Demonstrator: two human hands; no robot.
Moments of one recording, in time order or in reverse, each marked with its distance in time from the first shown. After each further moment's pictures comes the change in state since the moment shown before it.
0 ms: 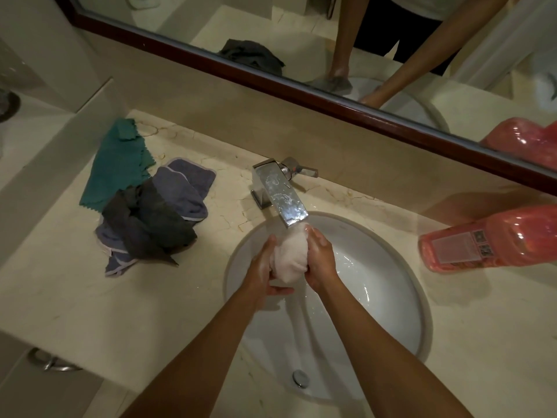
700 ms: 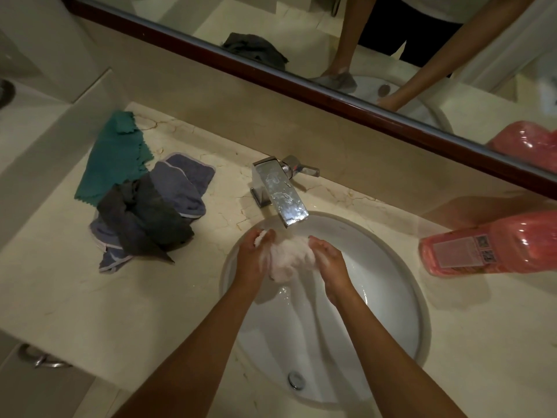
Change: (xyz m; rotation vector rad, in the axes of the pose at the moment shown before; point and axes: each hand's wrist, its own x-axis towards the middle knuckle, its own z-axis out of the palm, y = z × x) left_hand 0.019 0.012 -0.003 0.058 0.225 0.513; right_hand 0.000 0.007 -0.033 -0.243 -0.007 -0.048
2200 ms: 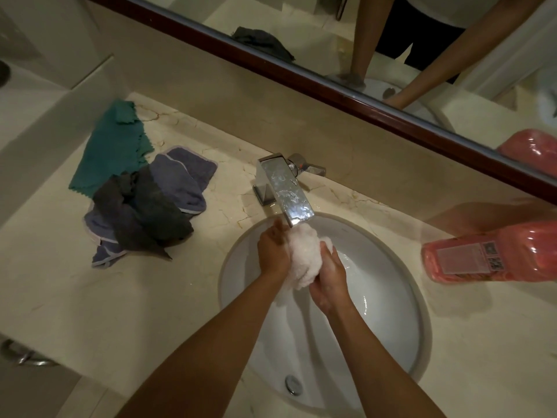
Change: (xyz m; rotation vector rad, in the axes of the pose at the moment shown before) left_hand 0.020 -0.013 0.048 0.065 0.121 -0.094; right_hand -0.005 0.010 0.015 0.558 -0.010 0.129
